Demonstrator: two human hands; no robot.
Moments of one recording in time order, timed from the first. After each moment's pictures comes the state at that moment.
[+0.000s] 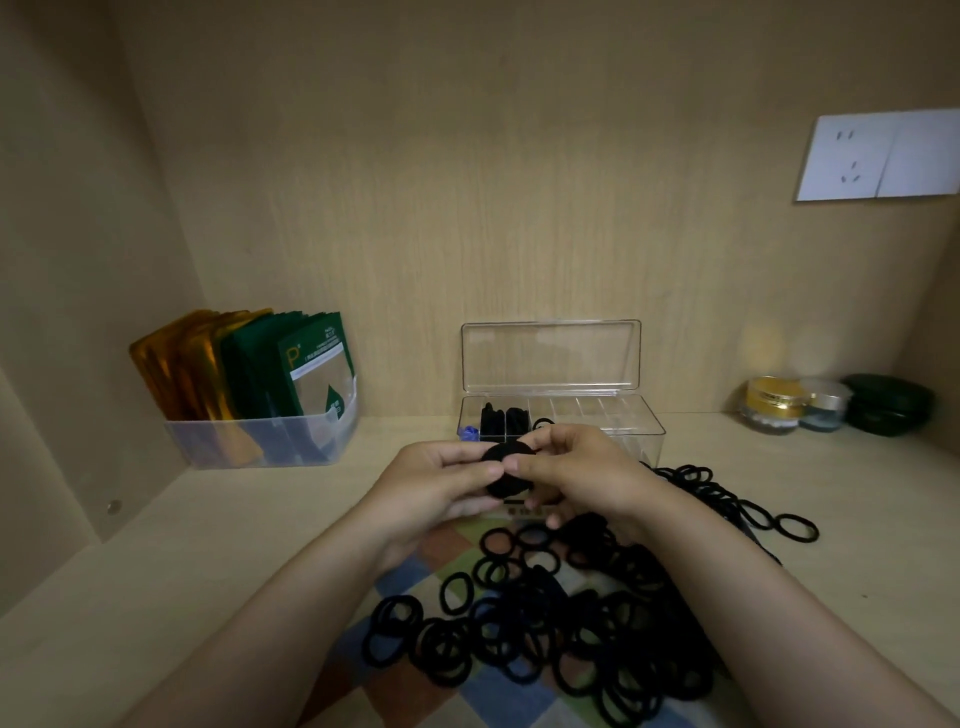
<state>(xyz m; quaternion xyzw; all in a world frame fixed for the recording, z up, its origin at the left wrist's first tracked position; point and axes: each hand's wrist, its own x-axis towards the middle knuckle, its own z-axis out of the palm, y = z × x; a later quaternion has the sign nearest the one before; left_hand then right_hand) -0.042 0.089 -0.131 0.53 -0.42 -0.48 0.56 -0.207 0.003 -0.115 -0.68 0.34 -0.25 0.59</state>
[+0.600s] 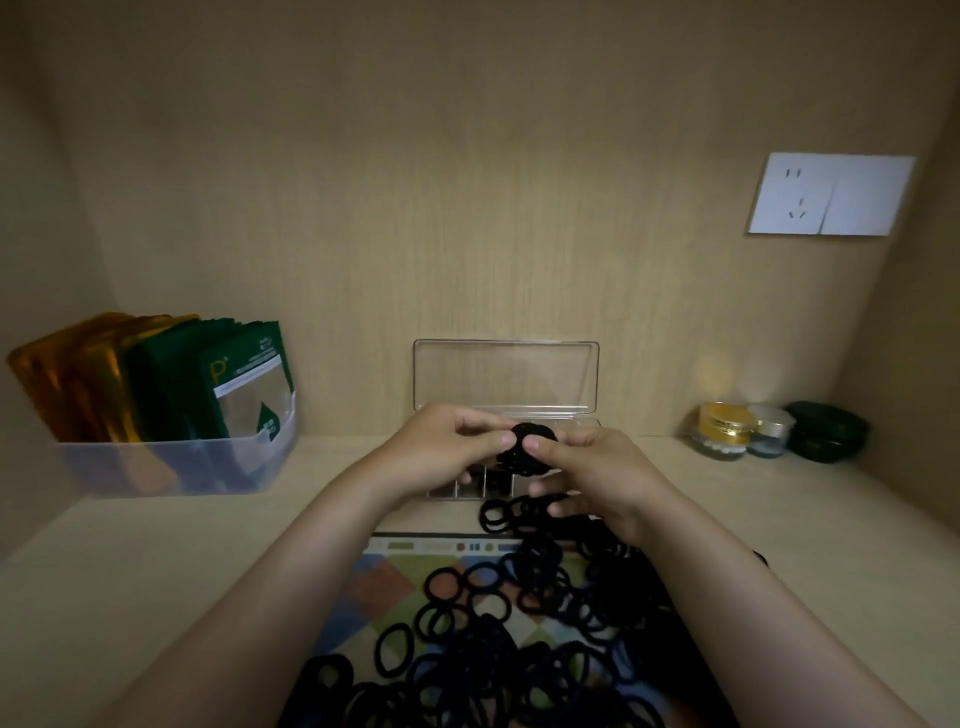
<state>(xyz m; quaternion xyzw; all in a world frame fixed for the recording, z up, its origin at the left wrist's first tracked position) -0.055 0.013 -0.095 0.60 -0.60 -0.31 0.42 -0.235 -0.045 -0.110 -0.61 0.39 -0.33 0.61</state>
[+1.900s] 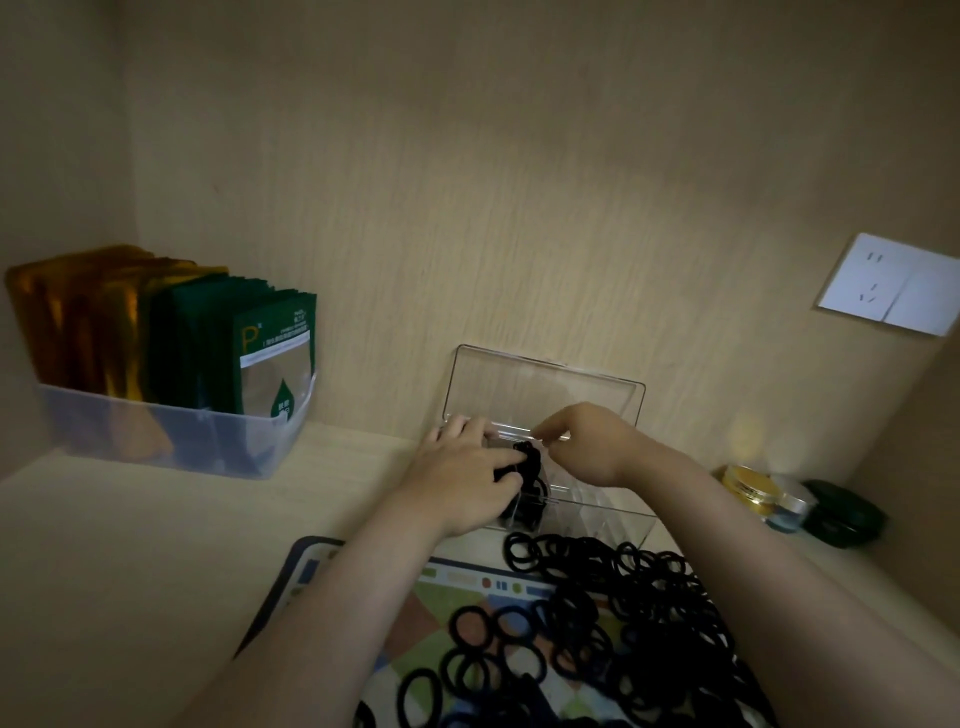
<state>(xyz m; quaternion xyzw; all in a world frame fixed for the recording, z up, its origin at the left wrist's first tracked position) -0.021 -0.026 -0.143 0.69 -0.69 -0.02 0.24 -0.172 -0.116 -0.075 -0.89 0.44 -0.06 0.09</state>
